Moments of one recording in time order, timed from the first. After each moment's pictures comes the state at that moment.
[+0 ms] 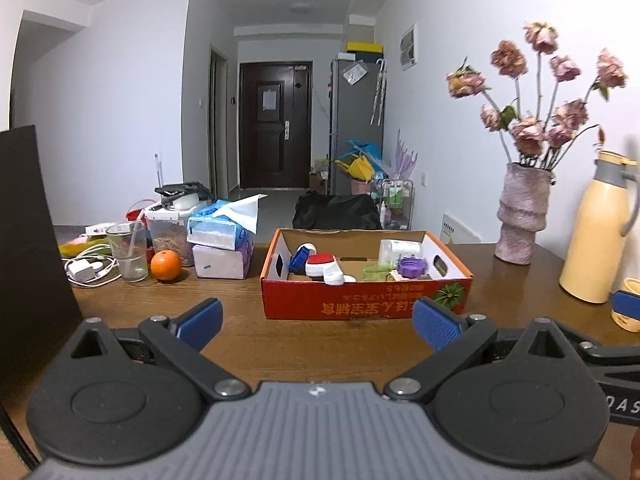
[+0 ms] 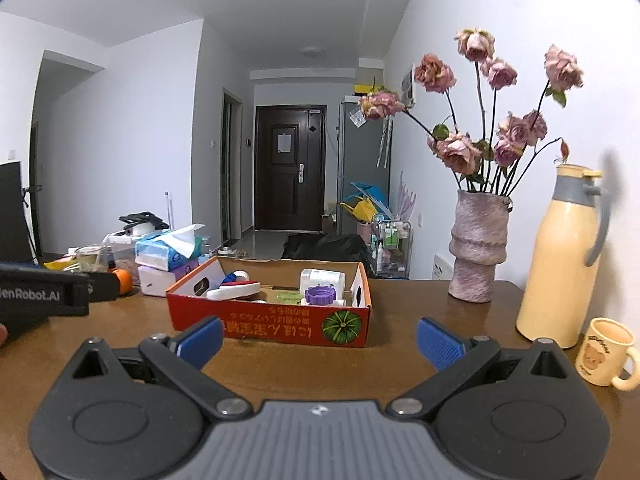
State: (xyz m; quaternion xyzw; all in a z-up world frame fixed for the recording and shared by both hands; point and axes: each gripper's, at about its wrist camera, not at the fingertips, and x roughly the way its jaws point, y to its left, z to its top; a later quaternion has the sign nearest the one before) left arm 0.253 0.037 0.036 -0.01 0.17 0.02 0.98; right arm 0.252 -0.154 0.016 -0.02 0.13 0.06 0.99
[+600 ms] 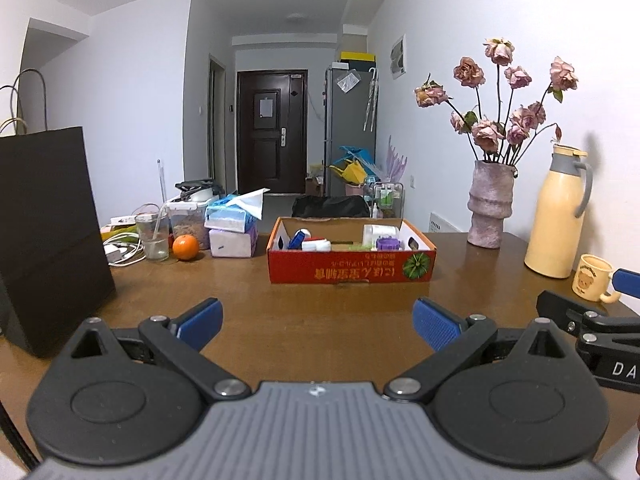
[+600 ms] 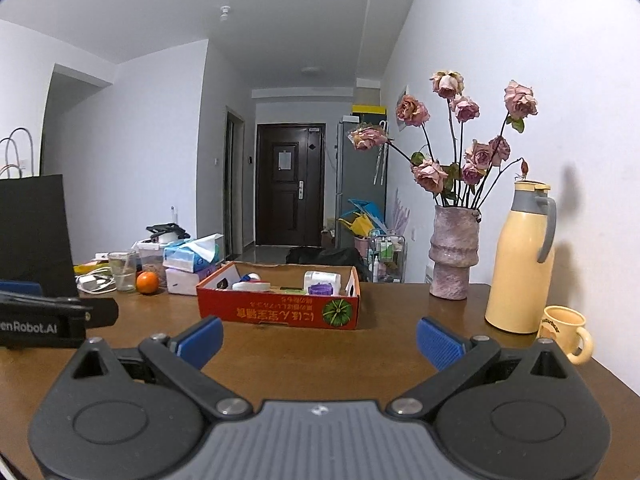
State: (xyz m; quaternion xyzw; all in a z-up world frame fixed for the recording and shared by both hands) left arm 0.117 0.024 0.037 0.00 0.17 0.01 0.99; right arm 0.116 -0.167 0.025 -0.02 0.11 0.06 0.99
